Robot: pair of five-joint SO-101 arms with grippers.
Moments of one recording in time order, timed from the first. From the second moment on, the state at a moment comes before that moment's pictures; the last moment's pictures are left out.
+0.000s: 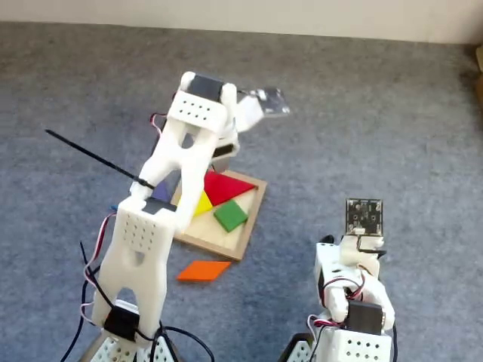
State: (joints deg) left arm 14.4 44.8 -49.2 101.1 -47.7; right arm 3.1 -104.4 95.9 61.9 8.5
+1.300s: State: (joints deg) left arm 27.7 41.0 -33.7 98.1 -61.9; right arm 3.1 -104.4 95.9 61.9 8.5
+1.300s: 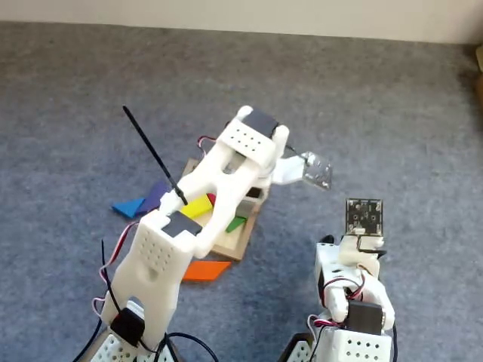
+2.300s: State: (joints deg) left arm 21.4 35.7 -32.9 96.9 -27.3; right arm 3.1 -104.4 95.9 61.9 8.5
